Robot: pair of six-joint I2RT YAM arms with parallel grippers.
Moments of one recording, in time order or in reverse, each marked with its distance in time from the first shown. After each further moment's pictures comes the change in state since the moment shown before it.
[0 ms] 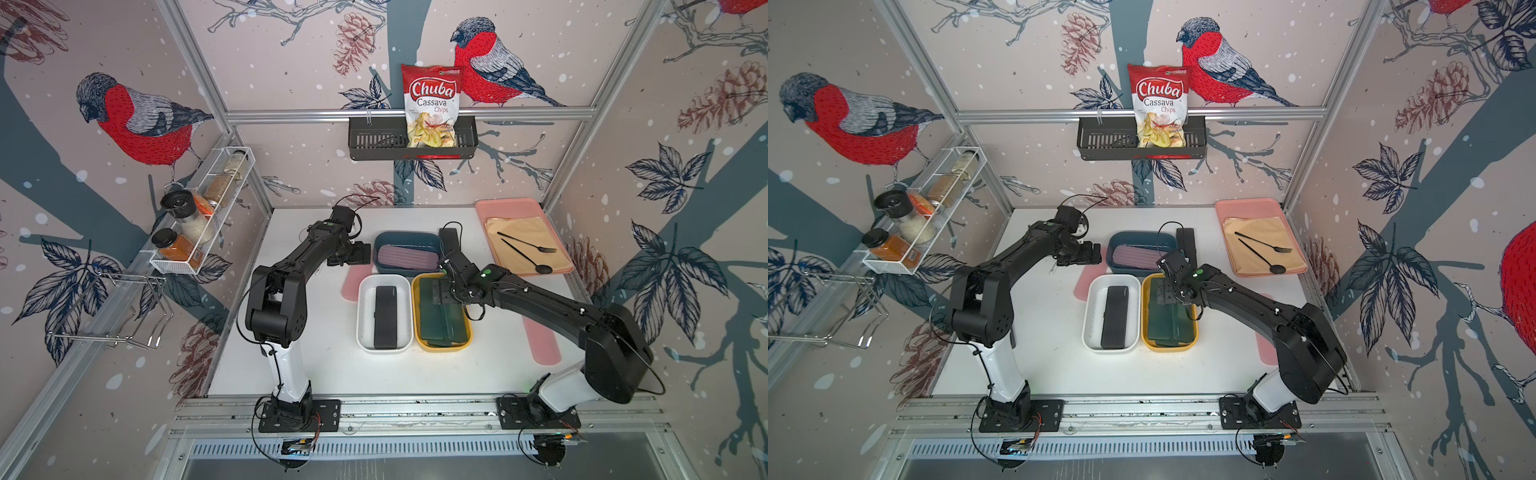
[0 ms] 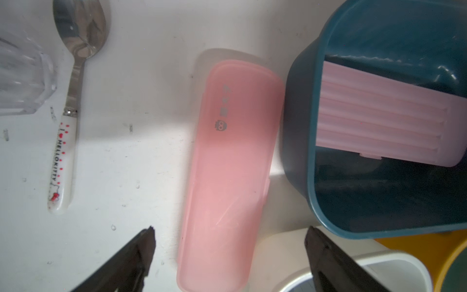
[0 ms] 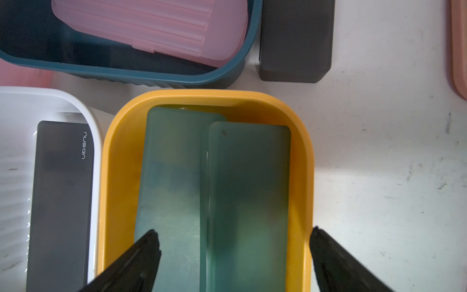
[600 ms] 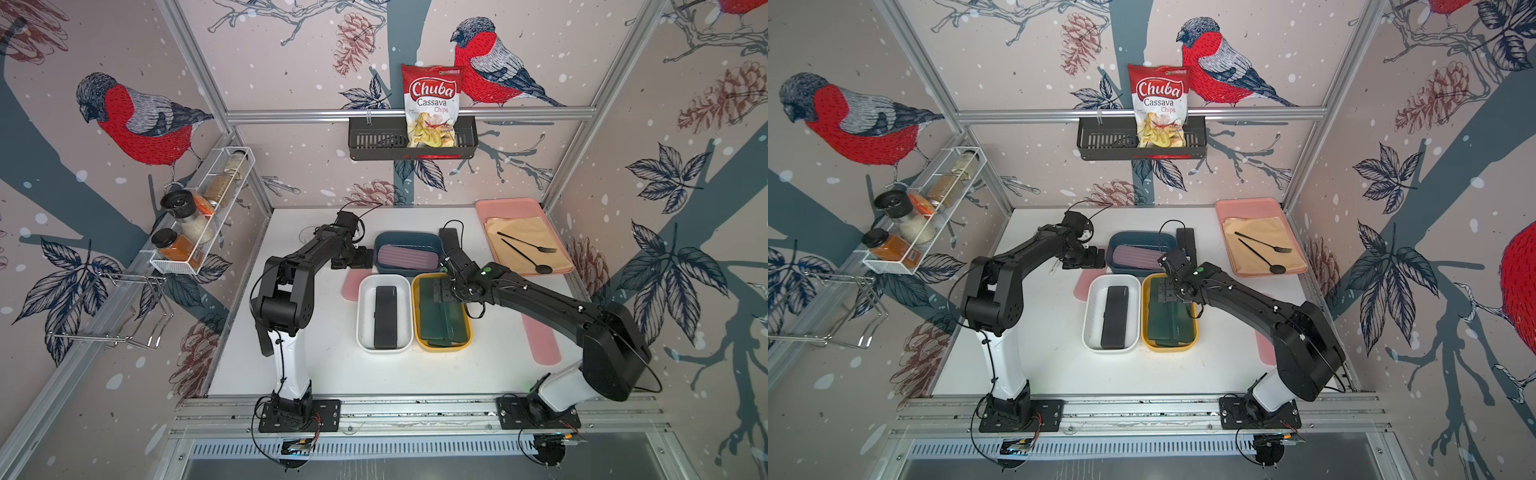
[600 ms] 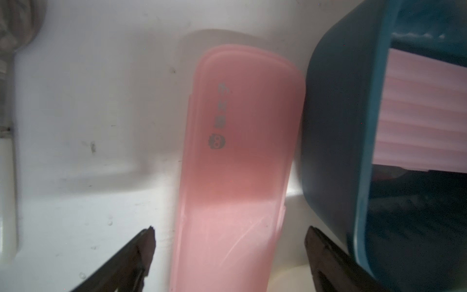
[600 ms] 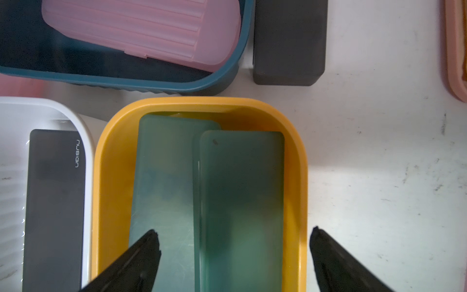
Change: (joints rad) left arm 0.000 0.110 0.010 0.051 0.019 0.026; right arm -0.019 0.018 0.014 0.001 -0.001 -0.004
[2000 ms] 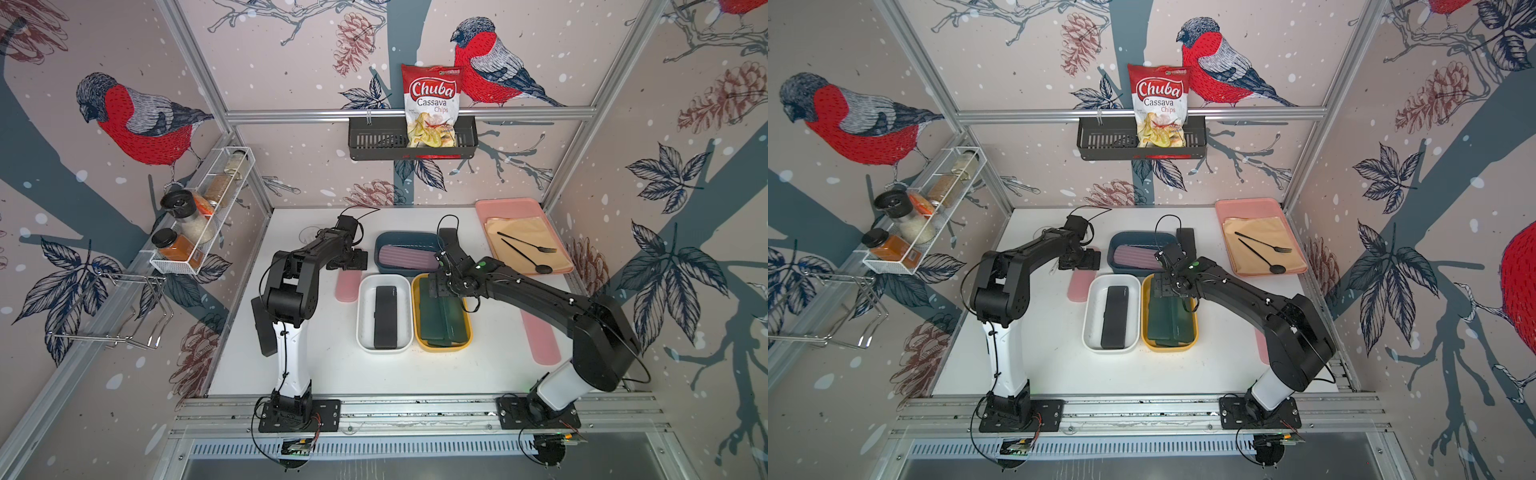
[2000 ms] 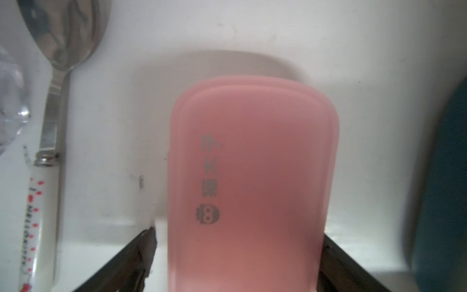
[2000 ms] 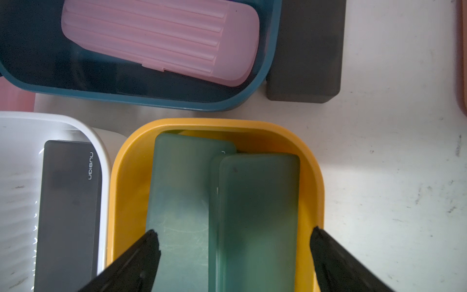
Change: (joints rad) left arm 0.021 0.098 0.003 0.072 -0.167 -0.013; right arm -0.009 0.059 0.063 0.008 -0.019 -0.026
